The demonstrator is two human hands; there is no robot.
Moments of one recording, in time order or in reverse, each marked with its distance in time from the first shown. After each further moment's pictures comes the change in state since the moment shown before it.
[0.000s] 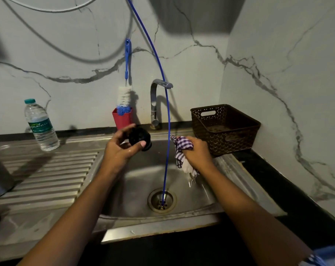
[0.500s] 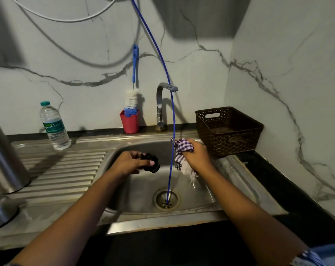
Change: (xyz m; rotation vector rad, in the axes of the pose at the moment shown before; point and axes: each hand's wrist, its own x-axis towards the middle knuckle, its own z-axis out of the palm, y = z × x) left_hand -0.007 -0.012 -0.009 0.231 -0.201 -0.379; right_hand -0.010 -0.012 0.007 0.170 -0.059 0.042
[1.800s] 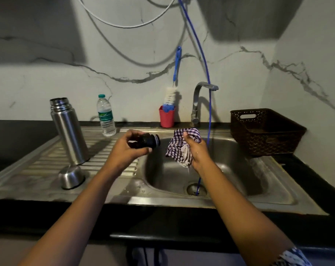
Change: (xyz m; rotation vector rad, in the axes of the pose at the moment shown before) left_hand -0.109 0.015 -0.092 -0.054 0.321 0.258; right_hand -0.021 -0.066 0.101 0.918 -0.047 0.411
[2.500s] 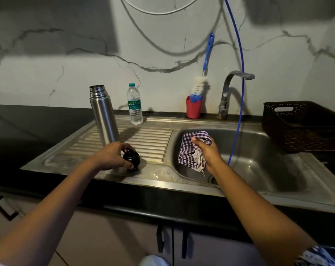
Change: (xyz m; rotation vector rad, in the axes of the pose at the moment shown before) left_hand -0.014 -0.056 -0.132 0.906 -0.264 -0.153; right_hand -0.019 0.047 0.023 -0.162 -0.097 0.102
